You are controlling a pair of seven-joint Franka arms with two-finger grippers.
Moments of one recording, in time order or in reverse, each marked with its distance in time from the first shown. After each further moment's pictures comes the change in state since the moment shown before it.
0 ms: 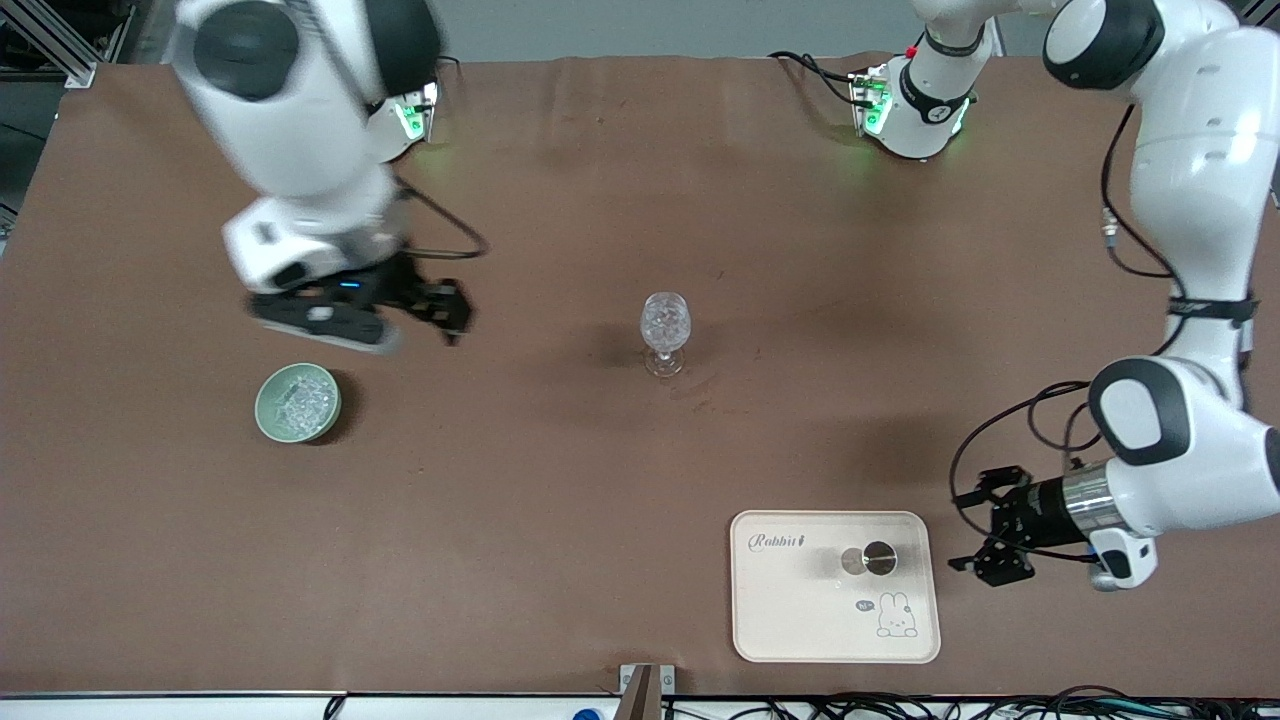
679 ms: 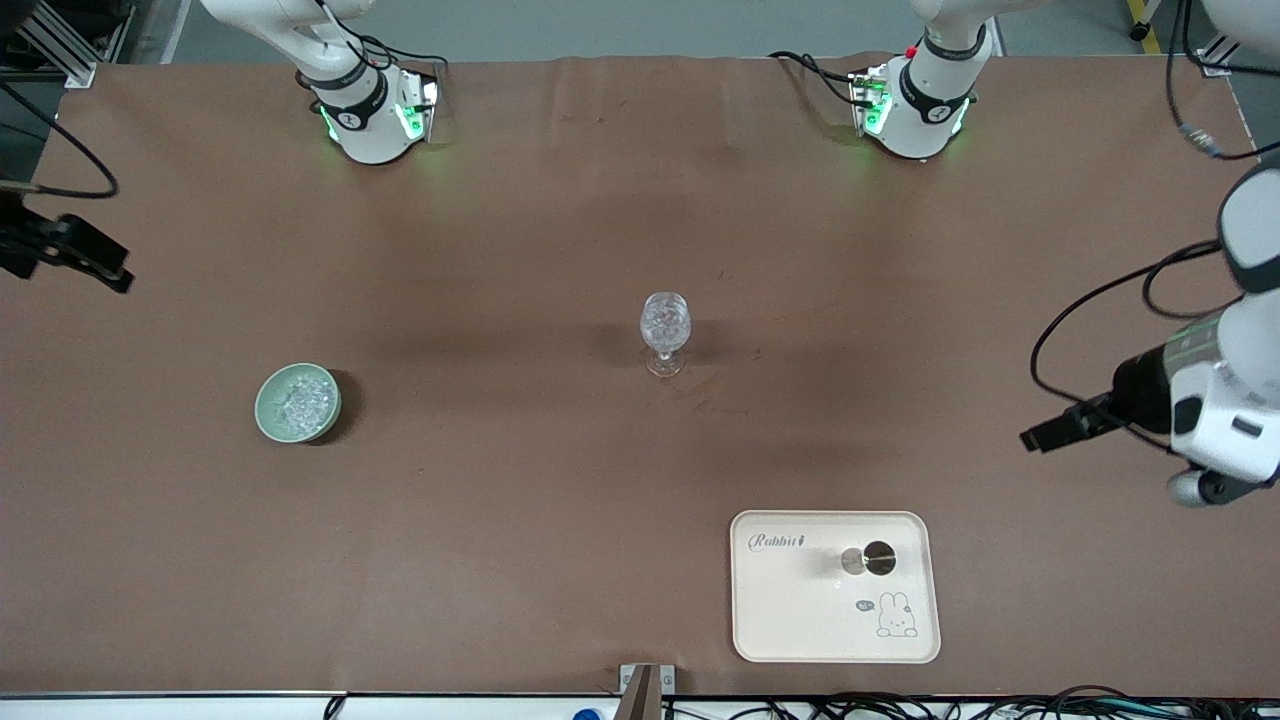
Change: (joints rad) left arm -0.015 -0.381 -0.011 -0.019 0.203 -0.399 0.549; right arm -0.409 -0.175 0.001 -0.039 -0.002 -0.165 -0.514
